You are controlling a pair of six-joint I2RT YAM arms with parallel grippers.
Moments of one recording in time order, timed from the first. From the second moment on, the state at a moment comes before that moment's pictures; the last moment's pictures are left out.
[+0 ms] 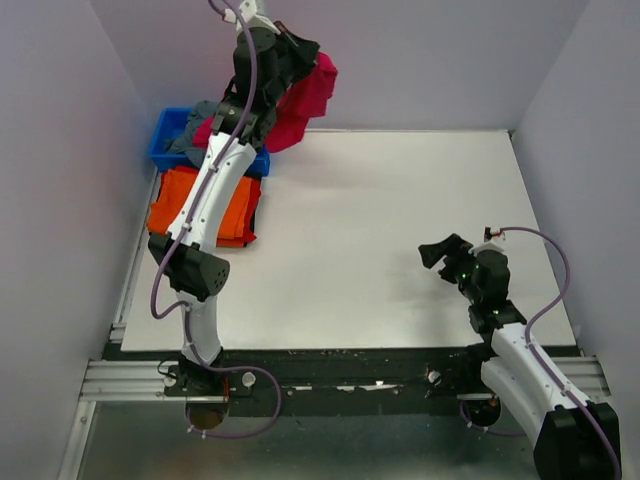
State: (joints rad) left arm -0.34 1.99 2.36 -0.35 -0.10 -0.79; right arm 0.13 0.73 0.21 0.17 -0.04 0.64
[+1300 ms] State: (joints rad) left arm -0.37 1.40 0.94 0.01 -0.22 -0.80; right arm 0.13 0.71 0.21 0.17 -0.12 0.60
